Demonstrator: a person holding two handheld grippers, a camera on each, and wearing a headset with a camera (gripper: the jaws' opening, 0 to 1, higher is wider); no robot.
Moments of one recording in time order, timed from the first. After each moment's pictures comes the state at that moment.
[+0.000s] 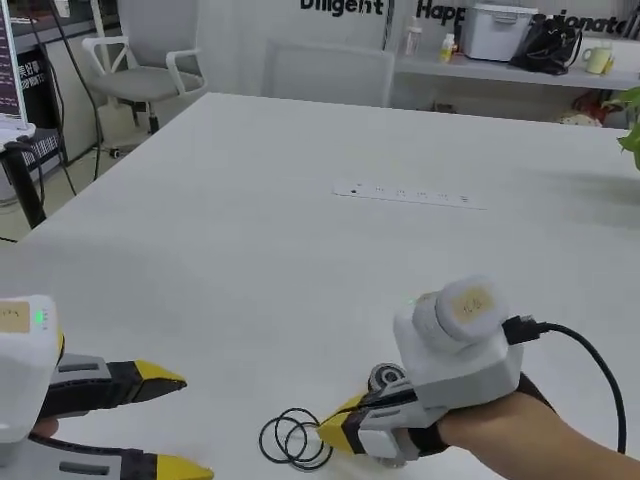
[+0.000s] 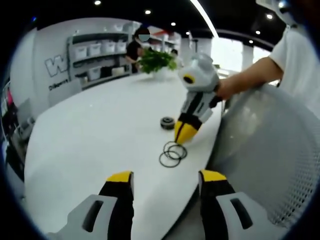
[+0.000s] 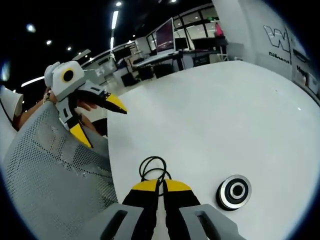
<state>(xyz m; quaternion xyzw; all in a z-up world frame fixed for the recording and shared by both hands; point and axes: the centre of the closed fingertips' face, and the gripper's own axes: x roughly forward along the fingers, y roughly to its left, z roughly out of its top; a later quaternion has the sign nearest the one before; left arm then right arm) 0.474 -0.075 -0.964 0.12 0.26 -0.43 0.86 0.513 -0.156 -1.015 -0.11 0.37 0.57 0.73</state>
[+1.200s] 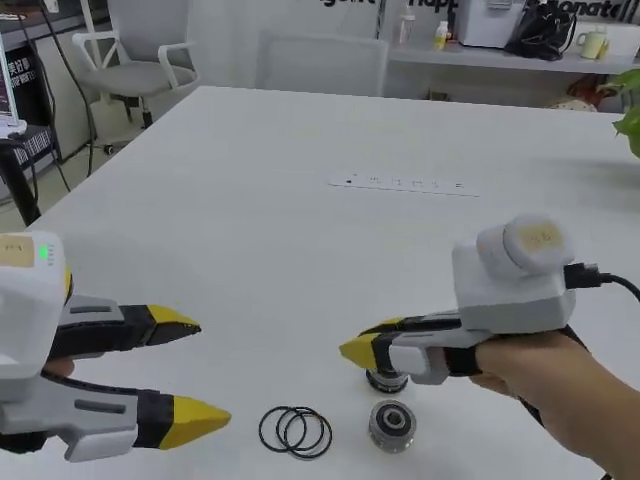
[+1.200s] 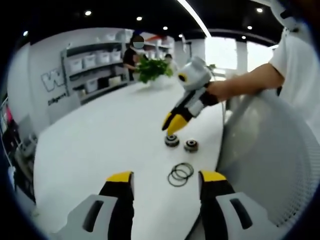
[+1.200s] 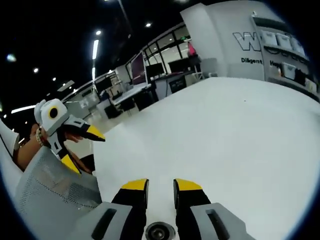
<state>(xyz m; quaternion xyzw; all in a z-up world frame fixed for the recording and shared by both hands) 0.499 -0.089 -0.924 0.15 0.22 -0.44 0.86 0.580 -0.187 -0.952 0.02 0.30 0.50 0.81</state>
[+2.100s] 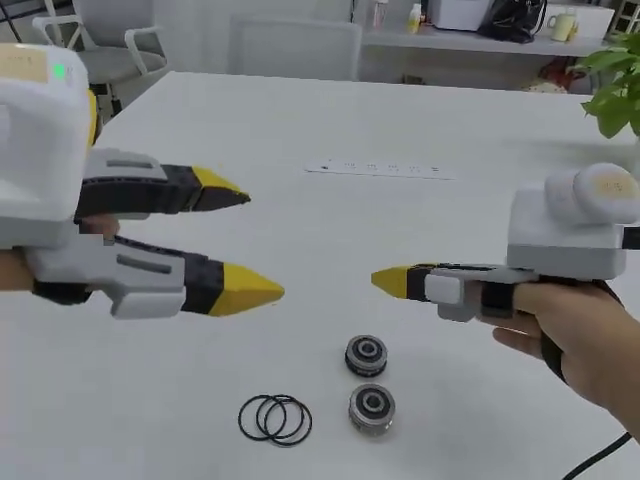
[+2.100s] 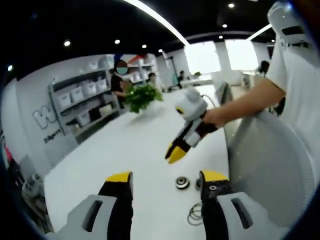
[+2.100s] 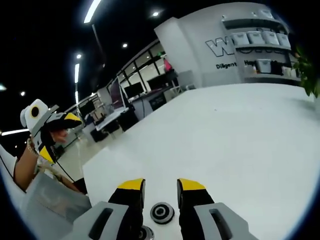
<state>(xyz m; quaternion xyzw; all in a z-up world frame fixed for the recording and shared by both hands) 0.543 -0.146 -0.833 0.21 0.11 -0.48 0.84 0.609 -0.231 -0.936 0.07 0.28 0.43 0.86</state>
